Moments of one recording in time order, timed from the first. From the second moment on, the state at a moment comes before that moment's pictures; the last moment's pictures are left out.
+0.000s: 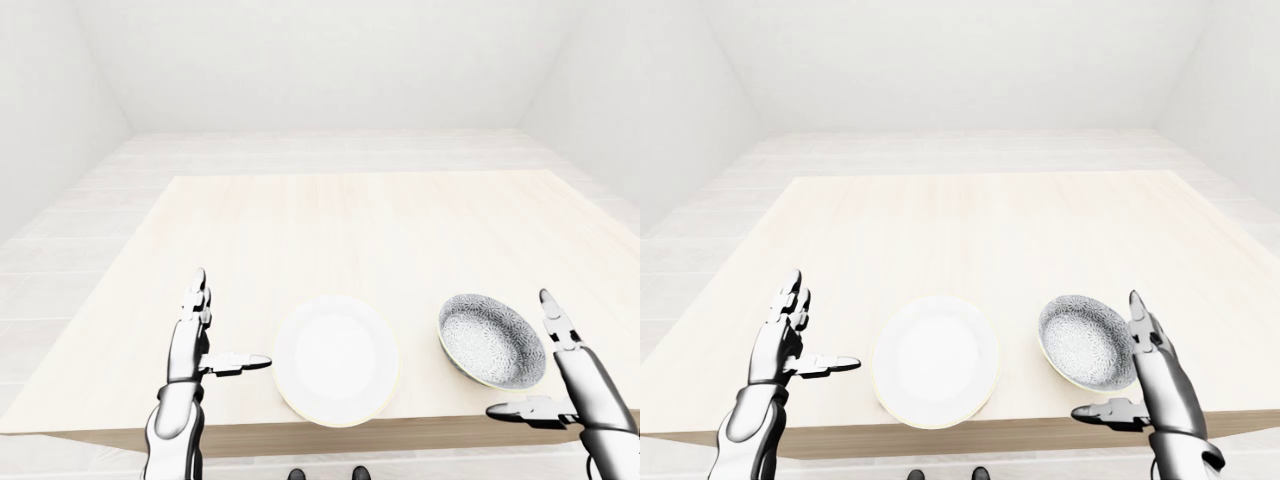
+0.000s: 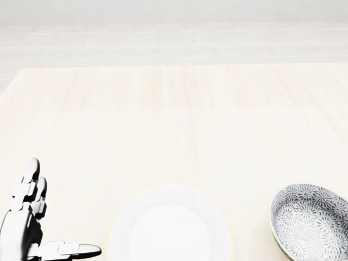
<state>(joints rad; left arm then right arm) 0.19 0.03 0.20 -0.18 0.08 -0.02 -0.14 0.36 0.07 -0.63 -0.56 -0.61 0.00 0.48</state>
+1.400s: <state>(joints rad) 0.19 0.03 0.21 -0.16 0.08 -0.03 -0.14 0.30 -0.02 -0.37 -0.55 -1.13 -0.05 0.46</state>
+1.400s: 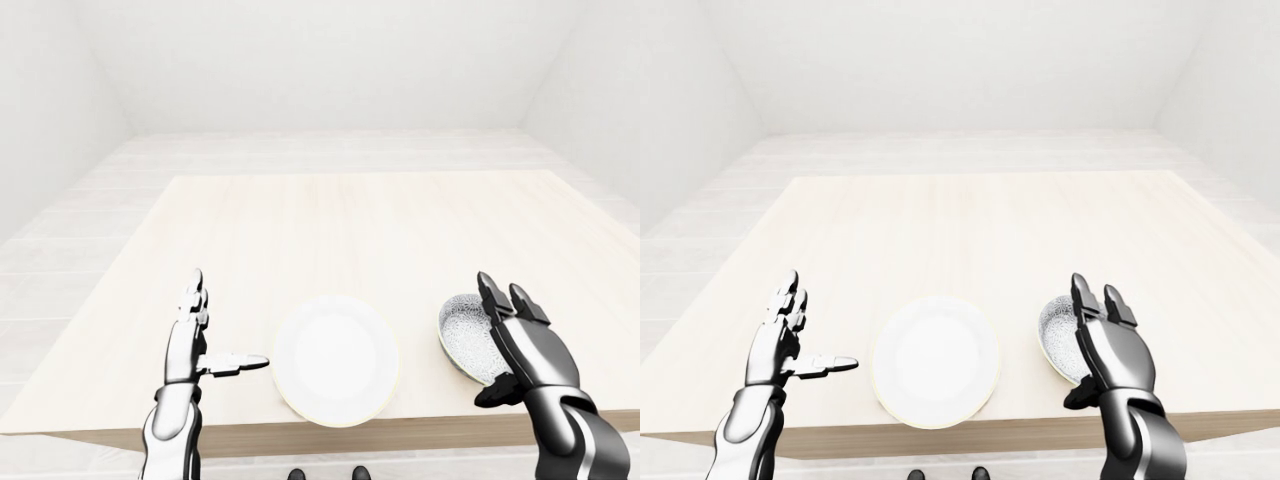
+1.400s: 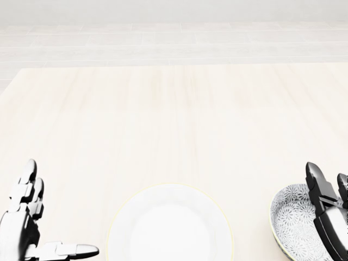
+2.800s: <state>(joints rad) 0.20 0.04 0.23 -0.17 0.08 -0.04 -0.15 0.32 -0.06 -0.35 -0.31 -1.25 -0.09 0.30</state>
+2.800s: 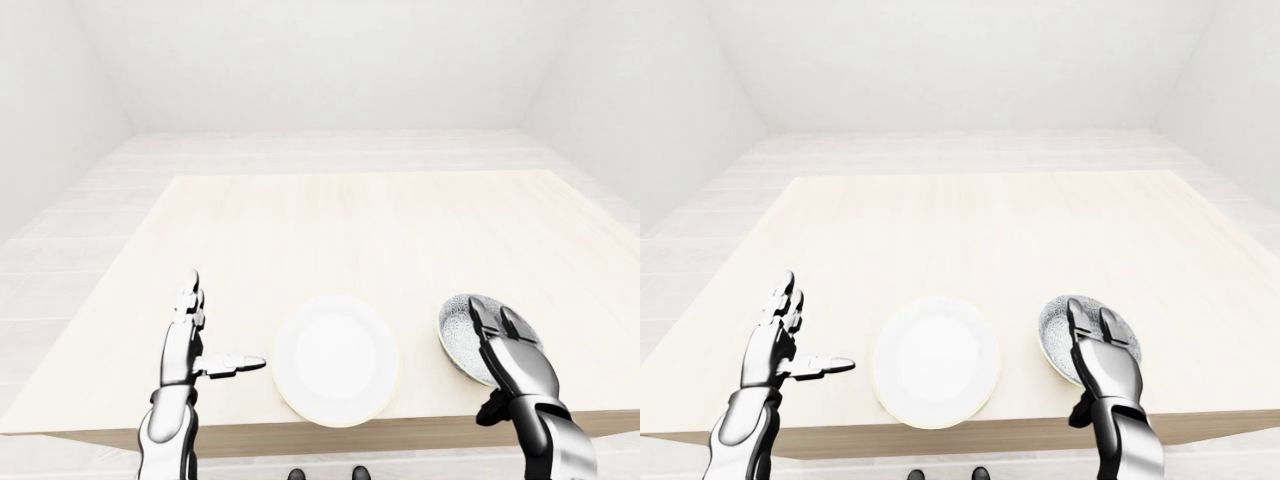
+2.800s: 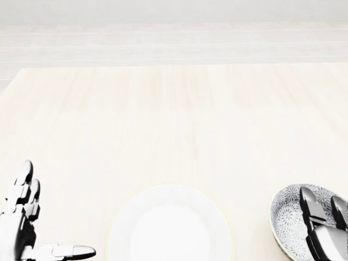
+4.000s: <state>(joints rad) 0.20 0.03 0.24 -0.17 0.09 -0.04 -0.15 0.35 -0.07 -0.32 -0.25 -1.22 -0.08 0.27</state>
